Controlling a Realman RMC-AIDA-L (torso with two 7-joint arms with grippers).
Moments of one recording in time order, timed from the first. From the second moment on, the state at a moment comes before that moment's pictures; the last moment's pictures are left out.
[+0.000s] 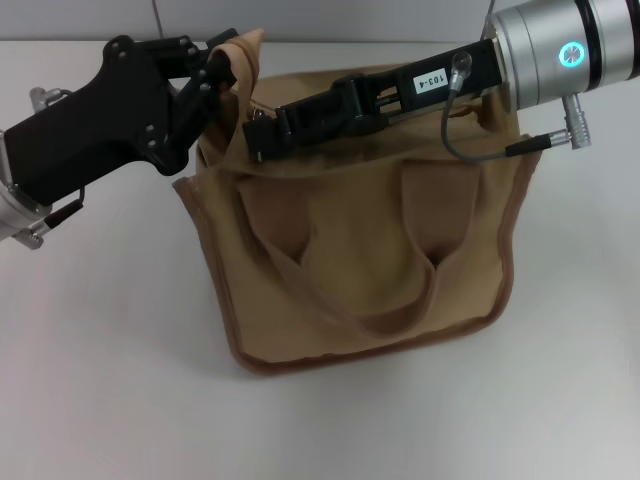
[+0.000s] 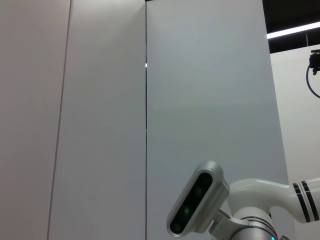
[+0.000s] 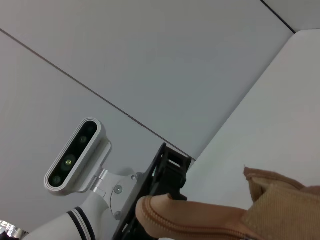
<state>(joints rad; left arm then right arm) -0.50 -2.07 0.69 0.48 1.48 1.85 -0.99 0.98 2.01 -1.05 -0.53 -1.77 -1.60 2.29</state>
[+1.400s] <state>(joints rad) -0.51 -2.07 0.67 0.46 1.43 1.81 -1.02 0.98 2.04 -1.04 -0.58 -1.78 -1.61 2.26</state>
